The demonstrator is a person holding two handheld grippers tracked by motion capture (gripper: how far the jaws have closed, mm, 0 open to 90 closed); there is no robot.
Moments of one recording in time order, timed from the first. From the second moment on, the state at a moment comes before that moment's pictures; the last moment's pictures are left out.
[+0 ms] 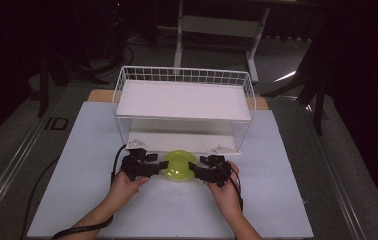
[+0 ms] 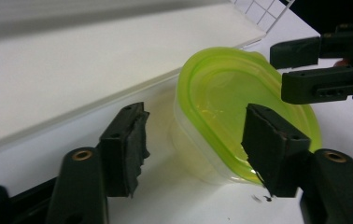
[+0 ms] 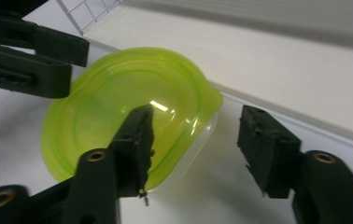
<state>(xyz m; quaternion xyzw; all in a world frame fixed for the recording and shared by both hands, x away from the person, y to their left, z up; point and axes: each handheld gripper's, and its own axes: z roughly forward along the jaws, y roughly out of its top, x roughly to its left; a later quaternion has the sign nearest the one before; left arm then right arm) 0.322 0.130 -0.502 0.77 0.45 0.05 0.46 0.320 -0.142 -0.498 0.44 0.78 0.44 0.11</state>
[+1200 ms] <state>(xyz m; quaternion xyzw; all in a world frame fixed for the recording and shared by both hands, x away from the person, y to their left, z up) 0.281 0.103 -0.487 0.78 0.44 0.04 0.44 0.299 -0.159 -0.498 0.49 0.76 0.43 0.06</state>
